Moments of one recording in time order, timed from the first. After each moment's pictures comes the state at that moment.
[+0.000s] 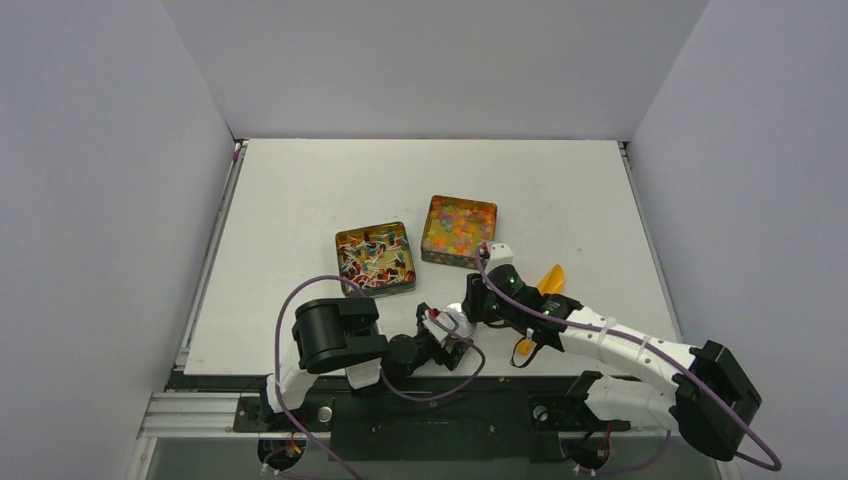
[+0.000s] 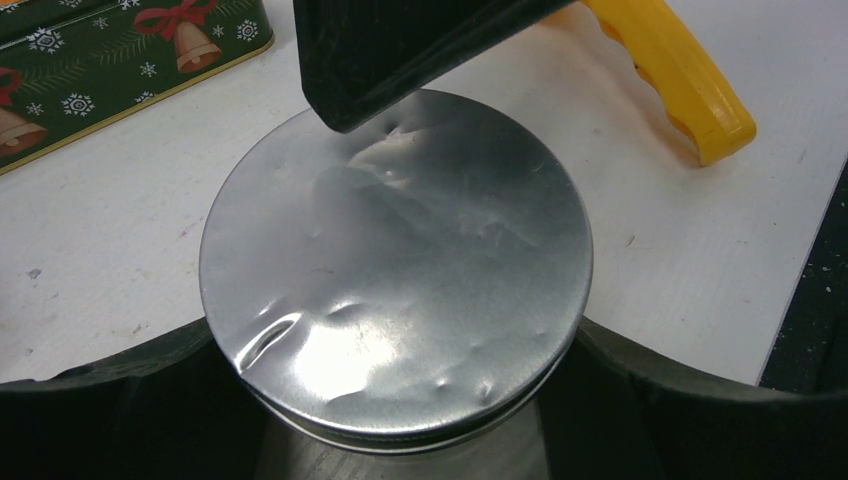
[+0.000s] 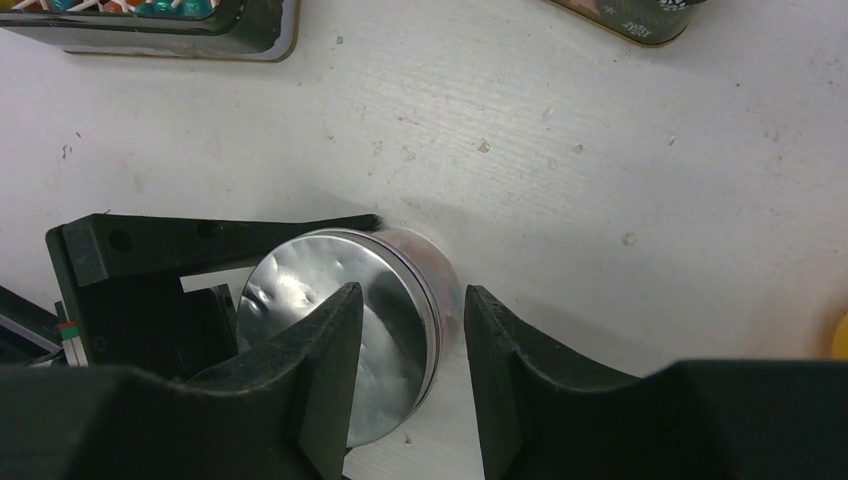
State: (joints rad) left arm -1.27 2.09 0.38 1.53 -0.35 -0.11; right arm 0.82 1.09 0.57 -0.22 0.15 0.52
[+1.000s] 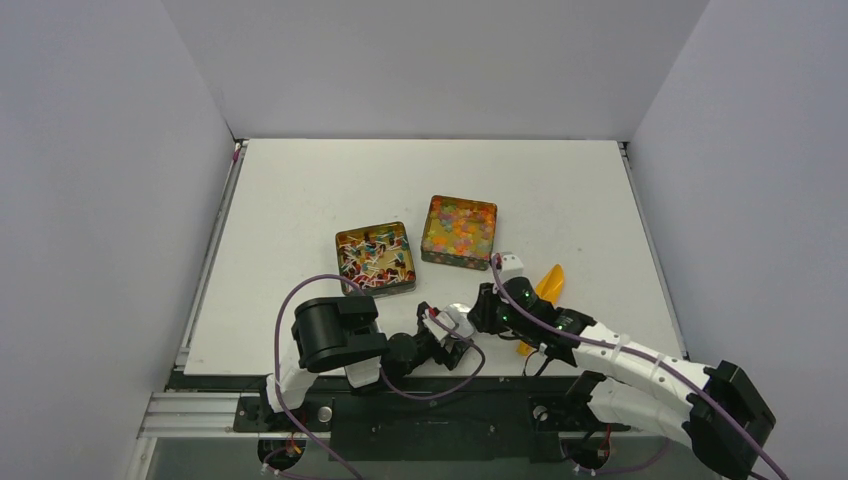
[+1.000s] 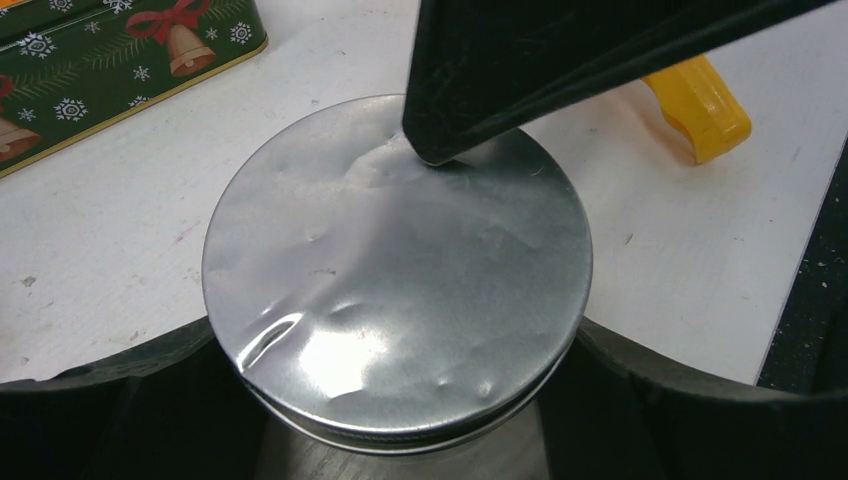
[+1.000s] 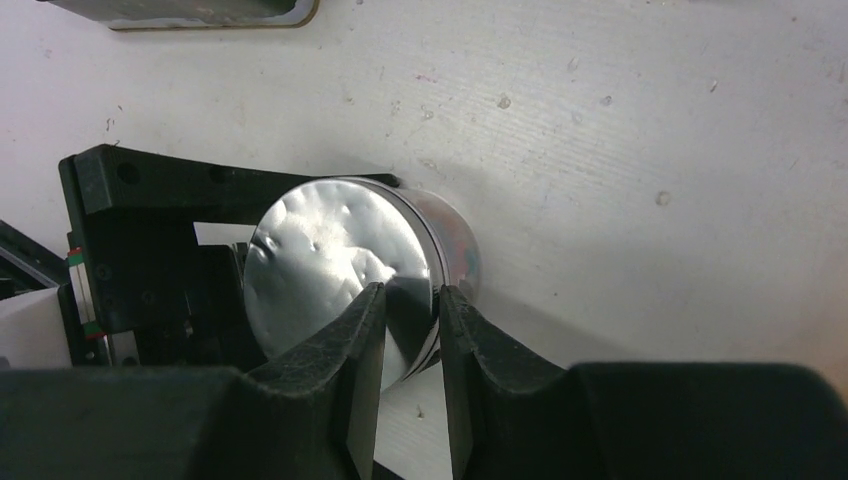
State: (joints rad) left arm -1.25 2.09 0.38 1.53 -0.32 -0.10; right arm 0.81 1.01 0.46 -0.16 0.07 0.55
